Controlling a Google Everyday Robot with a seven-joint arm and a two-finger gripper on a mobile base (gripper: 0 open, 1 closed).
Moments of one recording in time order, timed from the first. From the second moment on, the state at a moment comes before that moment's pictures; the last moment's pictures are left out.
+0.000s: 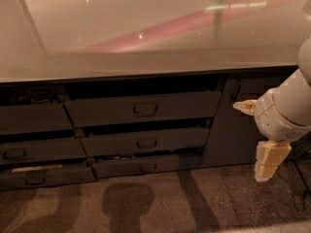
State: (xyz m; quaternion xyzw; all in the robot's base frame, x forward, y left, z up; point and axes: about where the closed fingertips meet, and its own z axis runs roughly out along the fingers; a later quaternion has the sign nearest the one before) arm 0.419 -0.227 0.828 -0.72 0.68 -0.04 0.13
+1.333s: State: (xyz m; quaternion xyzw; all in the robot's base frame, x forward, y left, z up) arm 0.419 -0.239 0.826 -0.75 0.60 0.14 0.26
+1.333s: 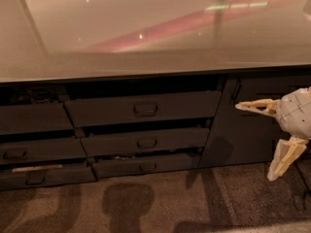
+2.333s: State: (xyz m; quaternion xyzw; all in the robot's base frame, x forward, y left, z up) arm 0.478 -0.274 0.737 -0.71 0.65 0.18 0.22
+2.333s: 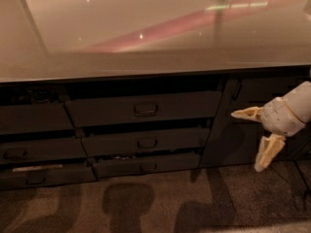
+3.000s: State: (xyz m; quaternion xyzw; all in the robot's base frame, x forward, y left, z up) arm 0.513 -0.293 0.674 -0.69 0.66 0.22 0.20
